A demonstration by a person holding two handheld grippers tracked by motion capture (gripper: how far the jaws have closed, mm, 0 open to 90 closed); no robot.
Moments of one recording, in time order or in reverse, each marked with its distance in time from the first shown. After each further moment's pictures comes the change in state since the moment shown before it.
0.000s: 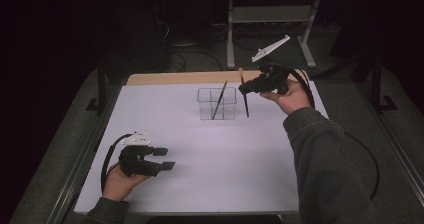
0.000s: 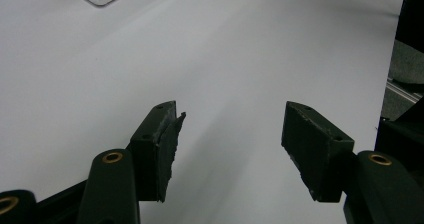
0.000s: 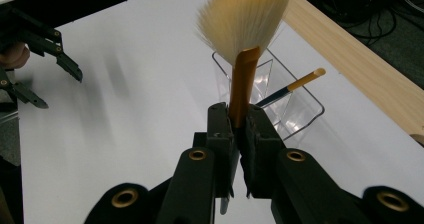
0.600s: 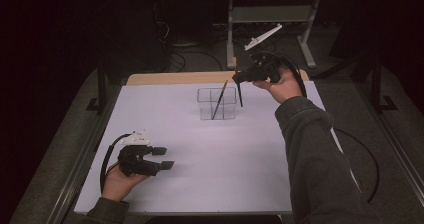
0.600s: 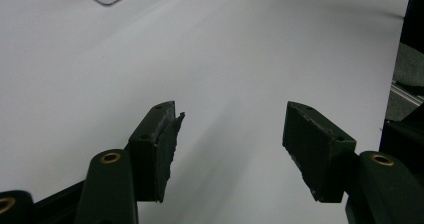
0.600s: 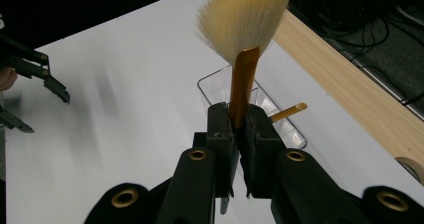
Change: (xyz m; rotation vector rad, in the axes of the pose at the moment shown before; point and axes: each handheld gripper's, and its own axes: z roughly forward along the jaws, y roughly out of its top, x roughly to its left) left arm 0.003 -0.001 -0.002 0.004 0.014 0.006; right arm -0.014 0.028 0.009 -0.013 -0.010 0.003
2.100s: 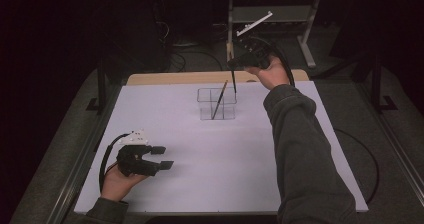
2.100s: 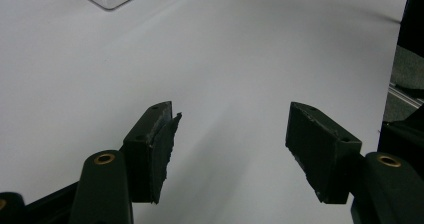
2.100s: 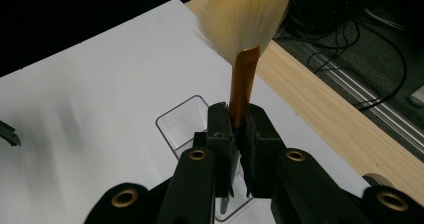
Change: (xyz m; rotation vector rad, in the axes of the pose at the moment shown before) left arm 0.001 0.000 -0.002 -0.017 -0.001 0.004; right arm -0.026 0.032 0.020 -0.020 -0.069 0.066
